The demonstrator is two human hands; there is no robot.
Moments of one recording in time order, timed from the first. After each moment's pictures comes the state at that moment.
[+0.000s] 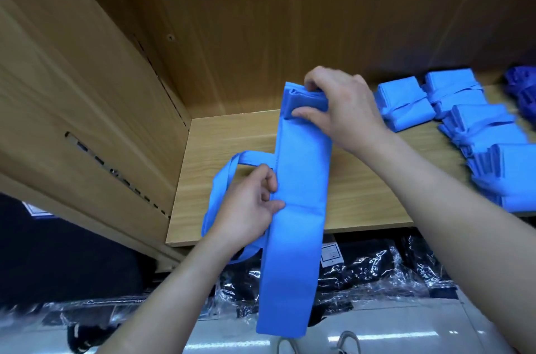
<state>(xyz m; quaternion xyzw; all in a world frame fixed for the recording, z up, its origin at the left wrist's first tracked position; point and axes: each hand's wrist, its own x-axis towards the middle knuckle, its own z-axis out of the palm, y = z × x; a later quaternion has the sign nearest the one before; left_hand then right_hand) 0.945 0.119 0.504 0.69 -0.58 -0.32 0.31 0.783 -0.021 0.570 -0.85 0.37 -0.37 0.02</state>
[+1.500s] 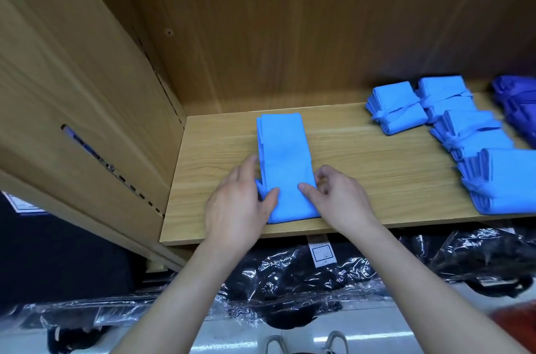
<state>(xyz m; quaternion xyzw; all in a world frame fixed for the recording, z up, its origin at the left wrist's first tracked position) 0.939 0.130 0.515 0.77 -0.61 -0.04 0.18 0.770 0.060 0.486 -0.73 0.60 -0.18 0.28</state>
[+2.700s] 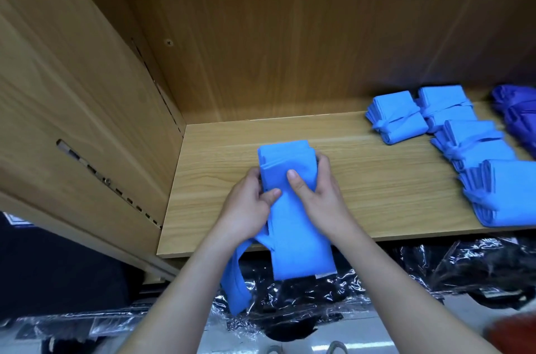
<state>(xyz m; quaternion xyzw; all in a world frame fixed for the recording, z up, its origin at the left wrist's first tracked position) 0.946 0.093 0.493 0.69 -0.48 -0.41 0.36 0.798 0.058 0.490 -0.63 0.49 -0.38 0.46</state>
